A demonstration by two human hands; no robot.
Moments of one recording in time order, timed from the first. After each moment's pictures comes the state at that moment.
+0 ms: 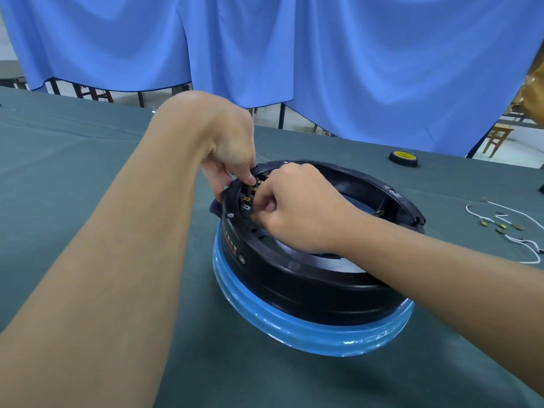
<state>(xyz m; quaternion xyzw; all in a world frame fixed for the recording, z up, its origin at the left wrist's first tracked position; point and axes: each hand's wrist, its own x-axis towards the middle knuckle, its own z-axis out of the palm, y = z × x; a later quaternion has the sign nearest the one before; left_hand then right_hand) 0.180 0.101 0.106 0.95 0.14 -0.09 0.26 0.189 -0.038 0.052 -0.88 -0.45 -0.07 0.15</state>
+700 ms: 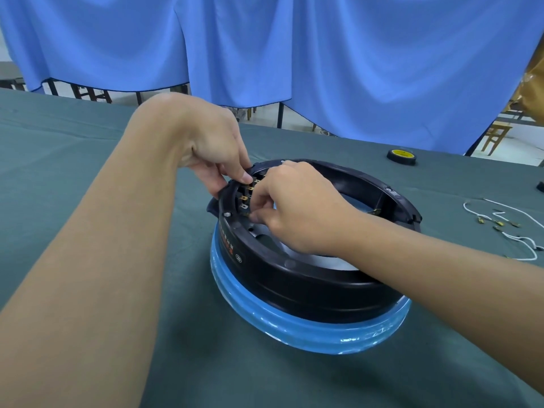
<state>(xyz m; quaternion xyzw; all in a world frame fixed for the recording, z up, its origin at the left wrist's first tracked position) 0.184 0.119 0.095 0.92 0.14 -0.07 0.36 0.192 -0.041 0.048 -0.87 -0.47 -0.10 0.11</state>
